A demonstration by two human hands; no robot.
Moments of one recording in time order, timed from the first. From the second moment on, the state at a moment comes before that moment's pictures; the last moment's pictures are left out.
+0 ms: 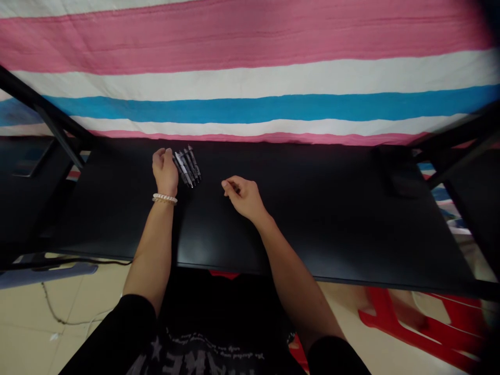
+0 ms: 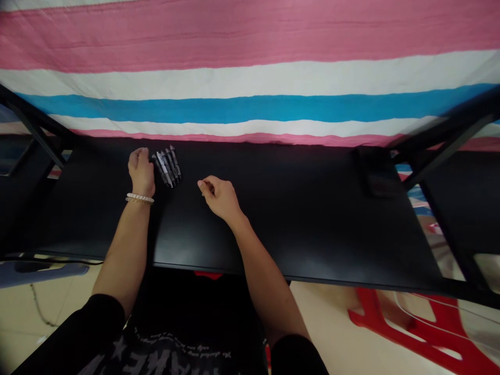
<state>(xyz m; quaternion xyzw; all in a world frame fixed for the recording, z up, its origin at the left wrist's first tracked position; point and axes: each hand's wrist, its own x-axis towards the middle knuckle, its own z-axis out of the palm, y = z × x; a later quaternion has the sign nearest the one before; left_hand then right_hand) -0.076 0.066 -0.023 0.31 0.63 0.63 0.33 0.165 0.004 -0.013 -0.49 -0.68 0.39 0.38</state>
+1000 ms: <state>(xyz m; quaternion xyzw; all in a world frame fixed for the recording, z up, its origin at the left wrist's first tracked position) 0.037 0.035 -0.026 0.73 0.58 0.31 0.16 0.168 0.011 -0.026 -0.57 -0.65 0.28 0.42</state>
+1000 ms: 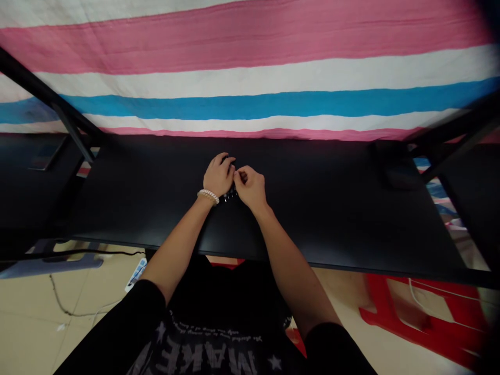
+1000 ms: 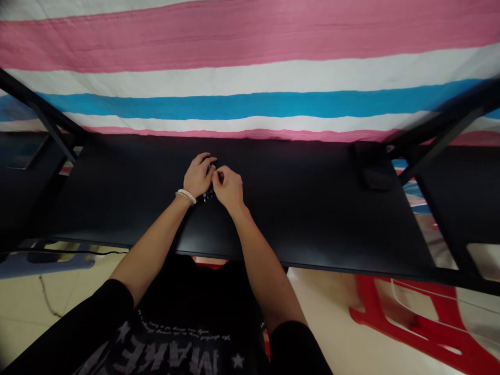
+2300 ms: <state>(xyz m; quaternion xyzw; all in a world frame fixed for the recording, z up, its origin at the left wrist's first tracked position) 0.030 0.084 -0.026 0.56 0.59 0.53 0.24 0.164 0.048 -0.041 -0.62 -0.63 0.21 0.42</state>
